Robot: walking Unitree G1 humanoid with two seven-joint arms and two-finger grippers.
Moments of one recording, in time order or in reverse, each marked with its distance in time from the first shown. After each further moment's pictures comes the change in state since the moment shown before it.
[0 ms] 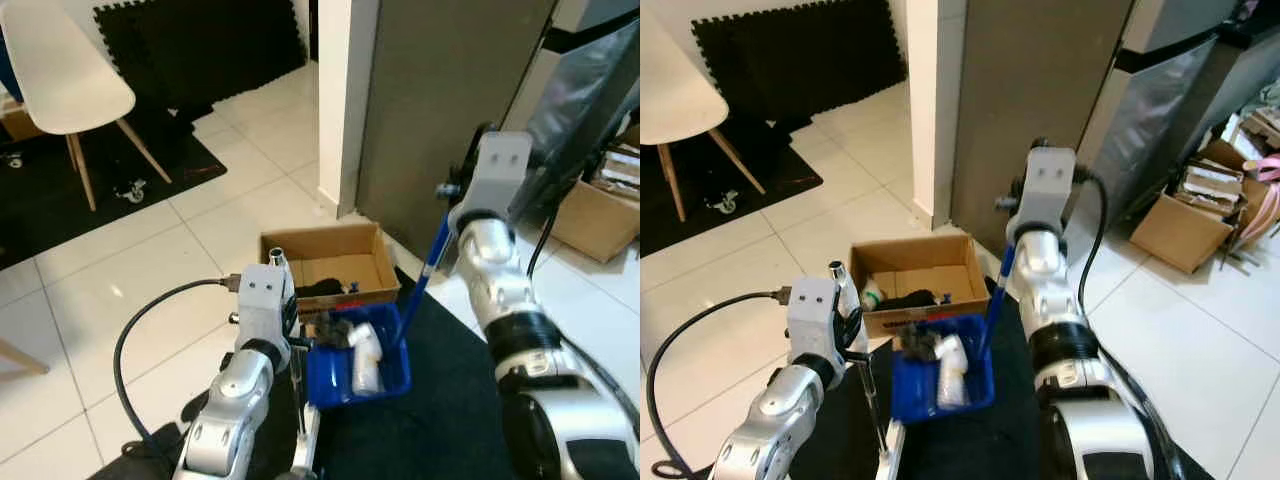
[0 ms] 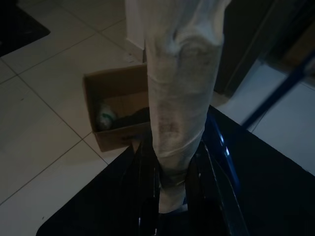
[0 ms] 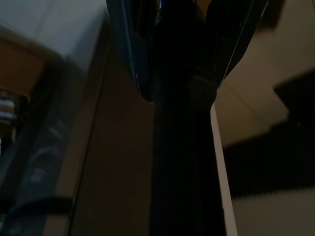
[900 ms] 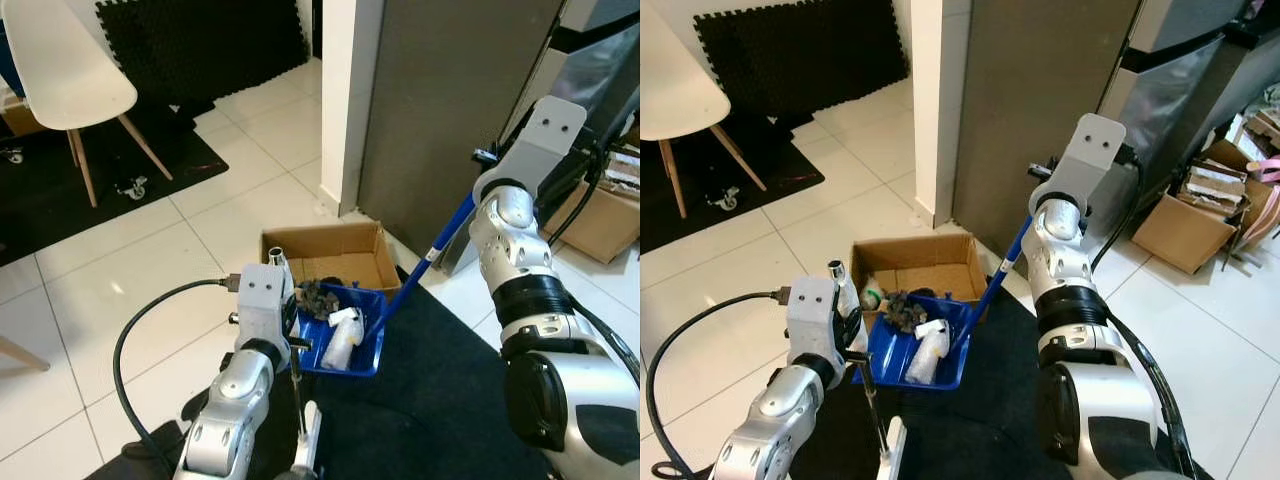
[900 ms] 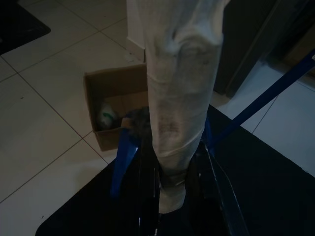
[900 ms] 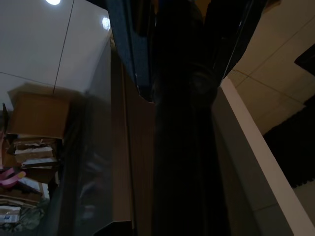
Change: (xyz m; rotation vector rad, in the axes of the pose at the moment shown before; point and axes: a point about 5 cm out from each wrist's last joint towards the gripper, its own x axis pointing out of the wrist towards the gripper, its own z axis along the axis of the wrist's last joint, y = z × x) left arm 0.000 -0.001 0.000 -0.001 -0.004 -0.001; right arm 0.011 -0.019 0.004 0.130 0.087 -0.231
